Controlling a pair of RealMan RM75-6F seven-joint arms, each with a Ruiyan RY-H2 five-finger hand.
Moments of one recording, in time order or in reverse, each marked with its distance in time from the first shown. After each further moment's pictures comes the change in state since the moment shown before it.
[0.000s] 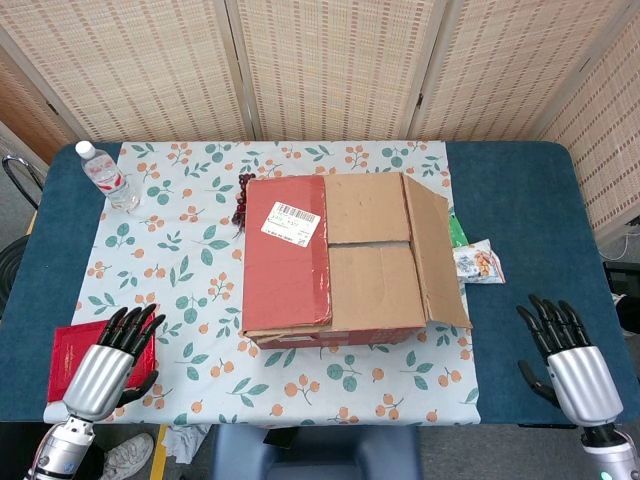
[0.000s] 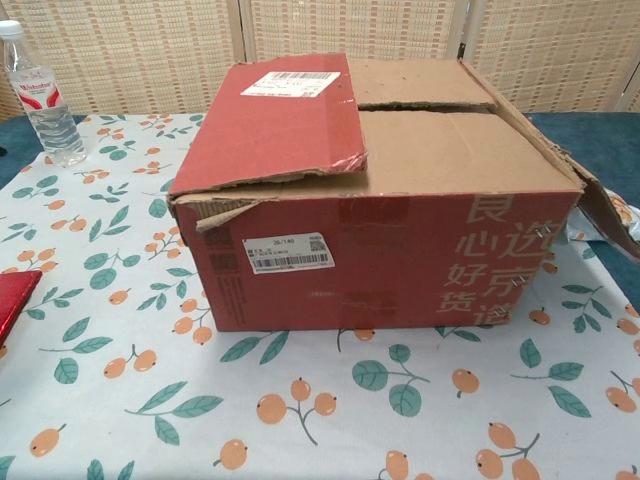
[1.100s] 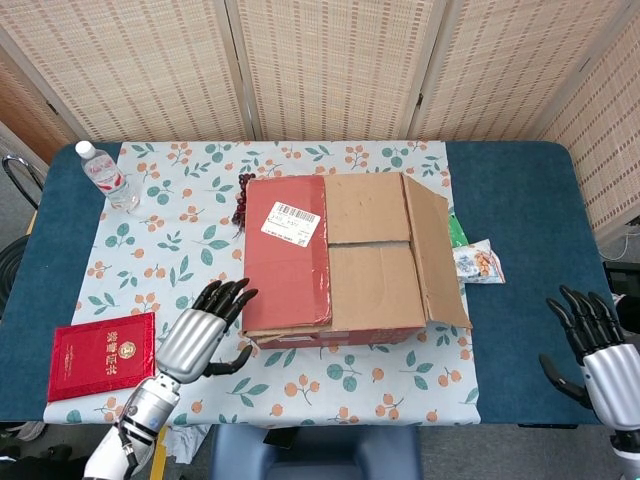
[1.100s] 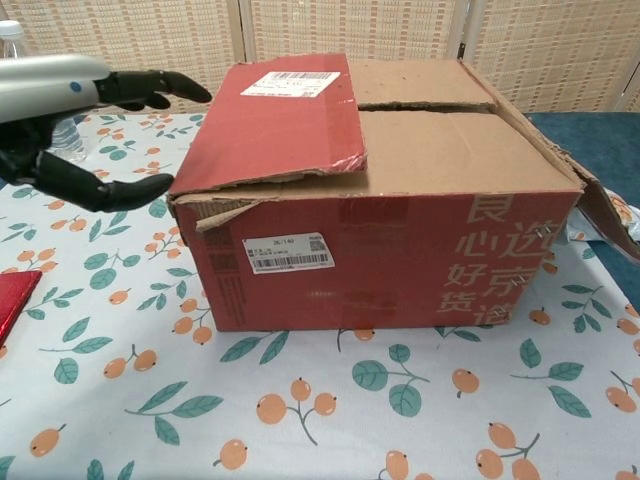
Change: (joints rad) left arm -0.317 -0.108 -0.205 -0.437 -0.542 -0.239 0.433; right arm -0.036 0.052 0.051 0.054 -0.059 0.112 0.206
